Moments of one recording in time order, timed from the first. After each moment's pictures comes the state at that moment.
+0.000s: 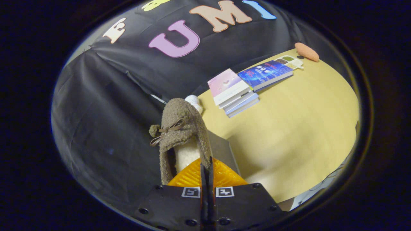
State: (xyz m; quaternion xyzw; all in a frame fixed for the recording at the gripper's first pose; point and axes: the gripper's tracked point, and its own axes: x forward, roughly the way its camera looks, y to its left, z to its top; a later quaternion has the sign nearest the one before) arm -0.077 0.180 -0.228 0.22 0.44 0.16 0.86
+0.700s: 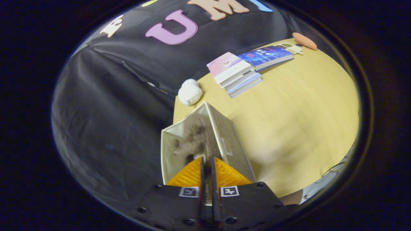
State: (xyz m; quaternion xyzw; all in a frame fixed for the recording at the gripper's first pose) arm -0.107 0.206 -0.253 0.24 0.47 0.16 0.84
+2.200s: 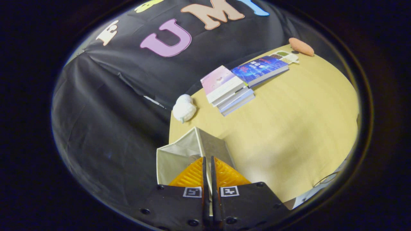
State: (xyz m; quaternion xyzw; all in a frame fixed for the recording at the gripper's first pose) arm -0.049 0.162 -0.251 0.22 0.42 0.13 0.87
